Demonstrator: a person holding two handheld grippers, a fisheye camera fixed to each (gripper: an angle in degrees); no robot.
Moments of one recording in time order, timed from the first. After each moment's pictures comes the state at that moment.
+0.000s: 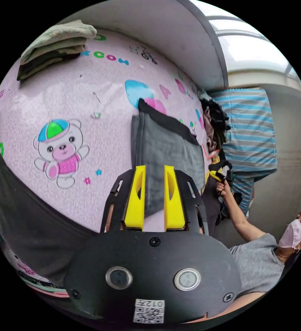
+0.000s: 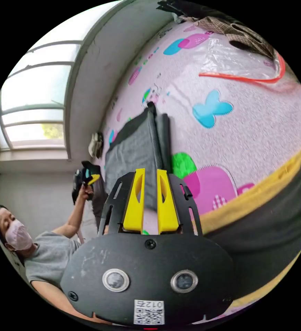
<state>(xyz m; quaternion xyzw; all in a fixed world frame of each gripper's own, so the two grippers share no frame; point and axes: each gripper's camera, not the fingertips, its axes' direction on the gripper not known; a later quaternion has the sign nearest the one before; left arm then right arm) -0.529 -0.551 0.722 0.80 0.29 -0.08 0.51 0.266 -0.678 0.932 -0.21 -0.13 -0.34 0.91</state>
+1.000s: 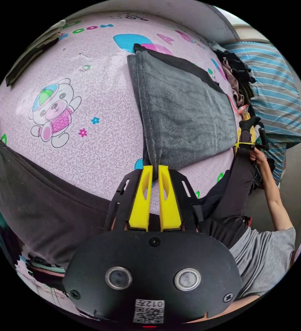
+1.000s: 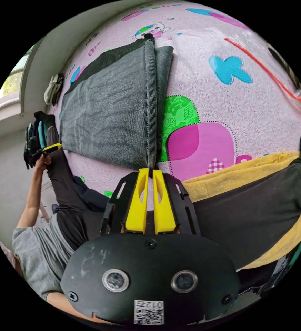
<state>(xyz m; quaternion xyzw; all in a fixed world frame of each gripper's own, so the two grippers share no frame) -0.409 -0.557 0.624 0.72 0.18 -0.12 0.66 0.115 -0.588 0.857 -0.30 0.13 -0.44 0.84</state>
